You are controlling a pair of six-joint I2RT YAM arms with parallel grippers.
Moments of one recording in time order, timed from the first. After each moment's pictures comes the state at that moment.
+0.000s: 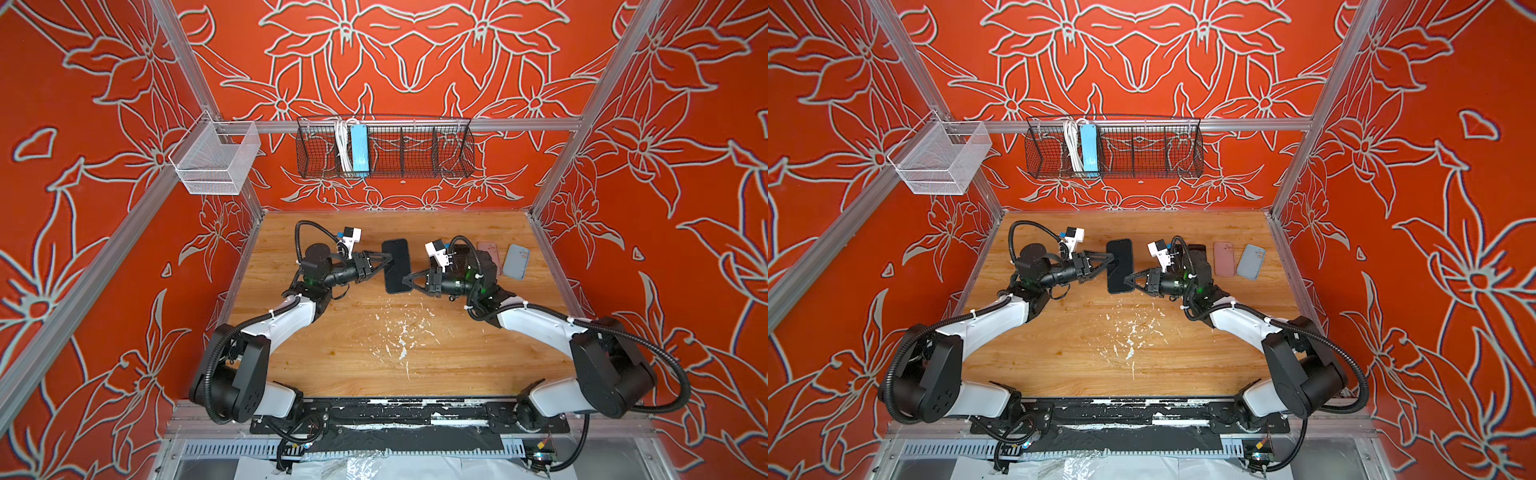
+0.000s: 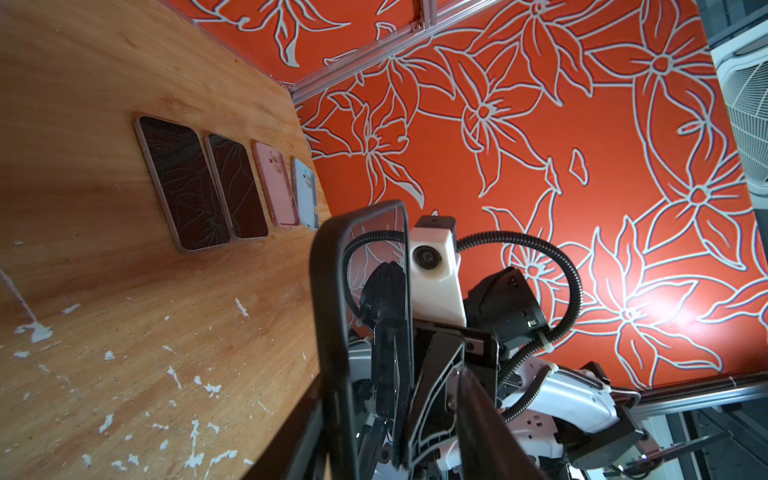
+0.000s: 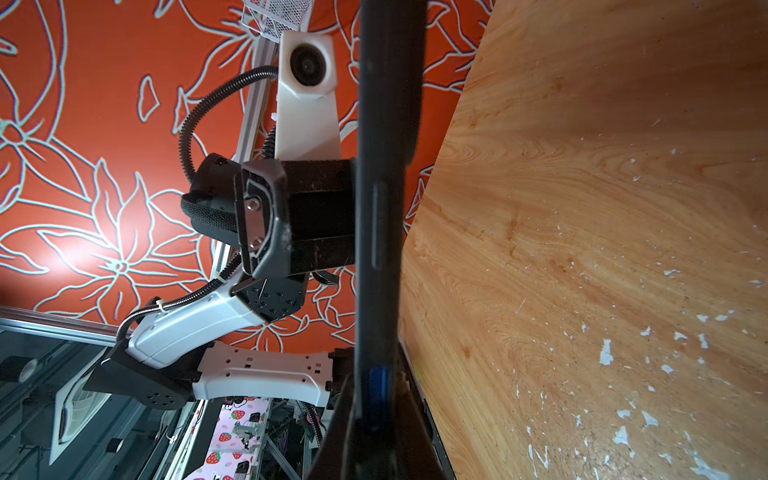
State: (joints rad) left arm -0.26 1.41 0.74 0.63 0.90 -1.11; right arm 0.51 1.44 0.74 0.55 -0.89 1.07
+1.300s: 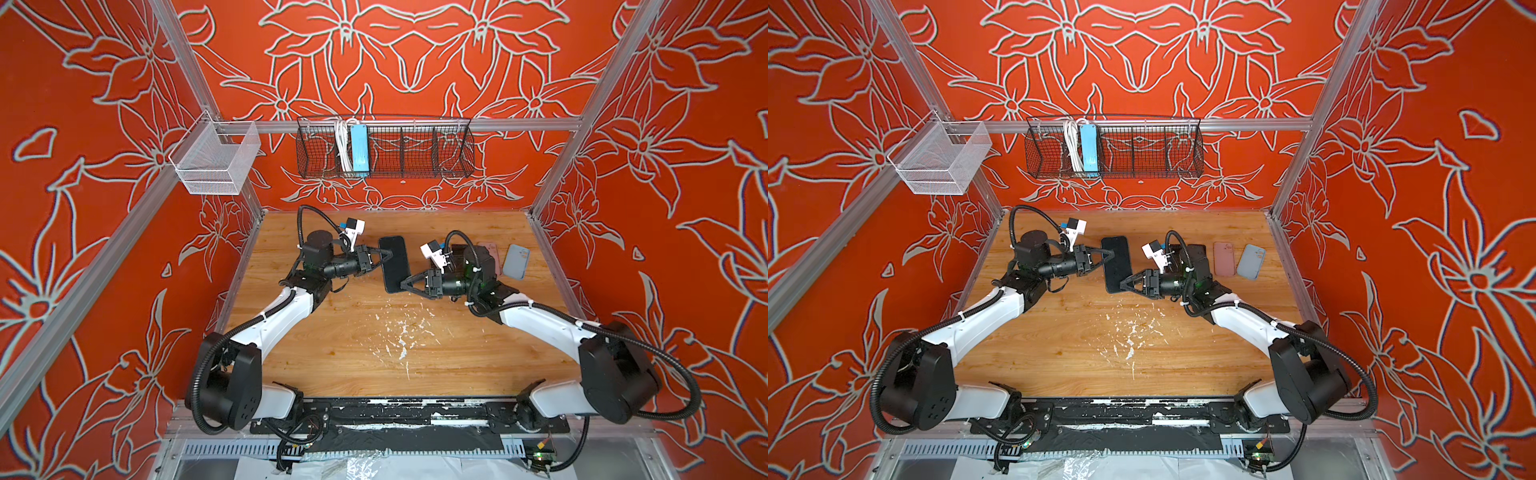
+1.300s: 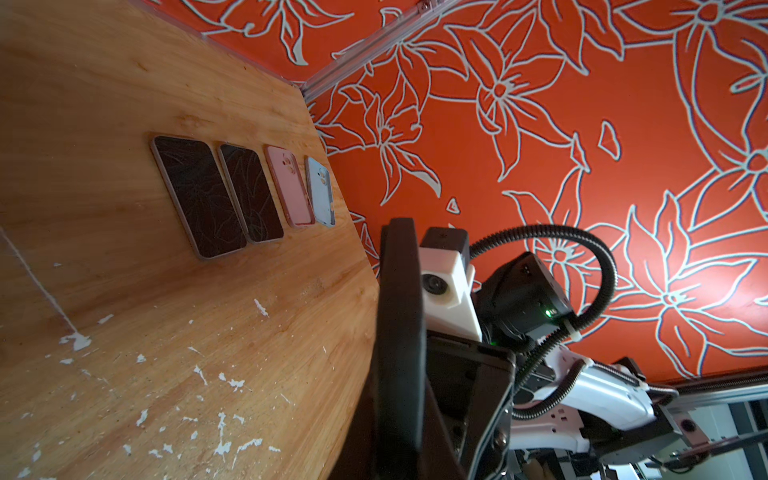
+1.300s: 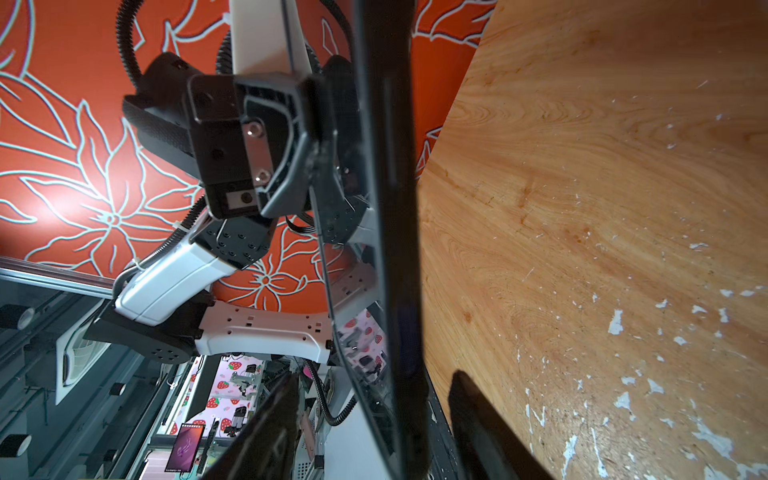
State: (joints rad) left arm -0.26 1.37 0.89 0.32 0.85 -0.94; right arm 0.51 1.38 0.79 0.35 -0.95 0.94
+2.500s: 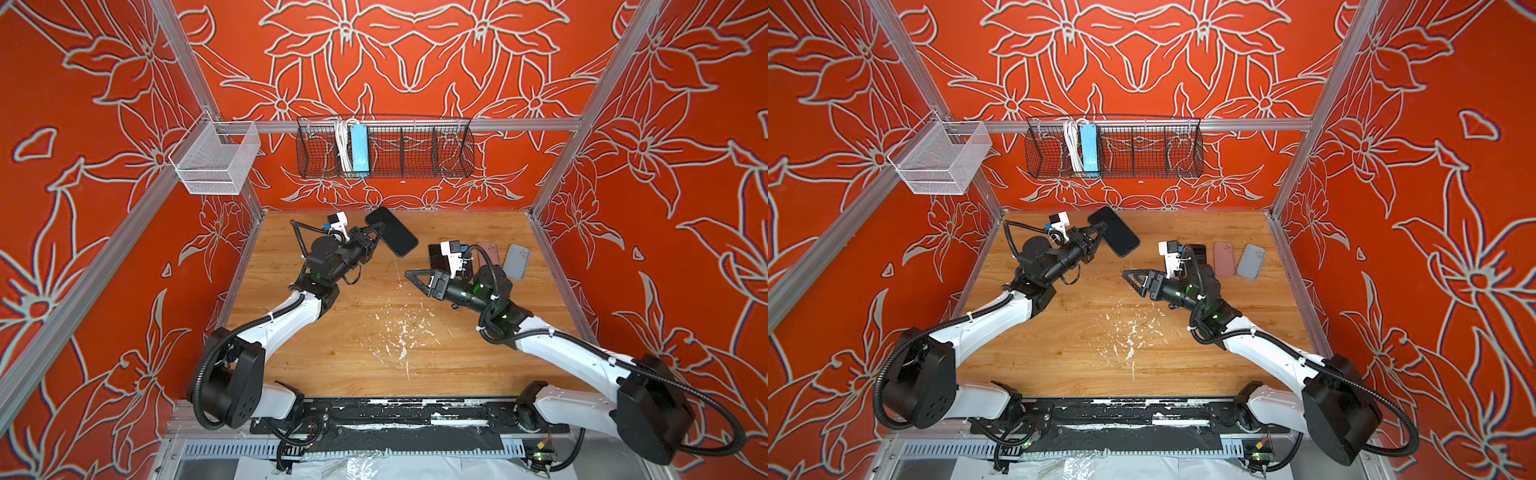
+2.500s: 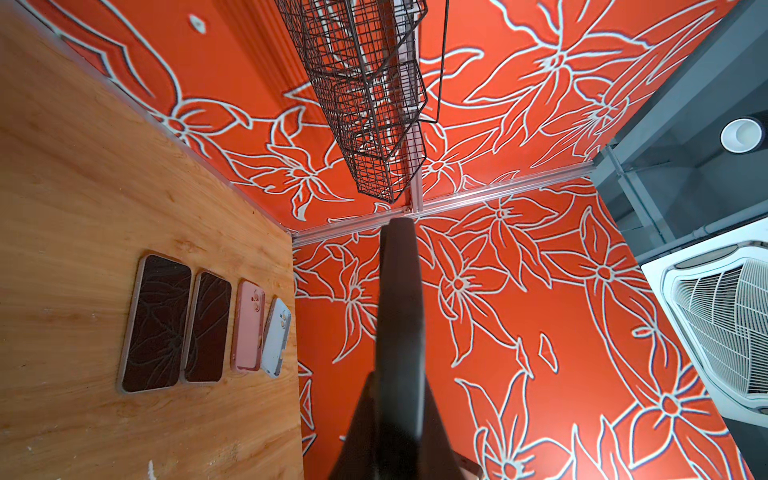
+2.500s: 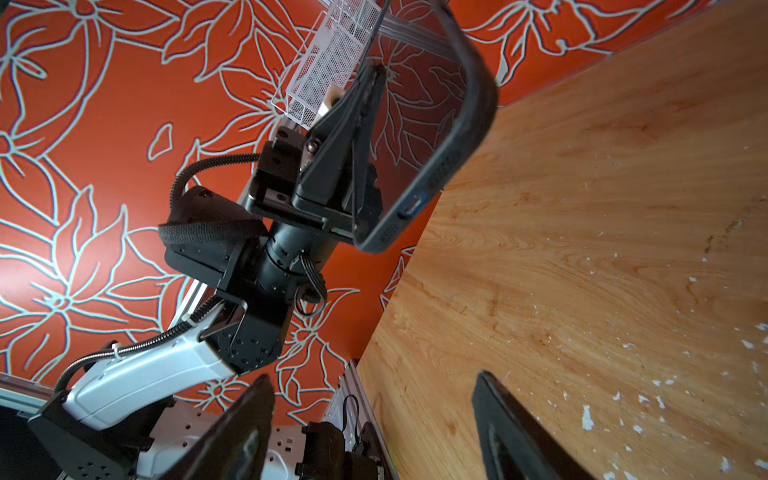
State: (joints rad) left arm -0.36 1.38 0.85 0.65 0.31 -1.36; right arm 0.65 1.20 0.67 0.51 -0.45 0.97
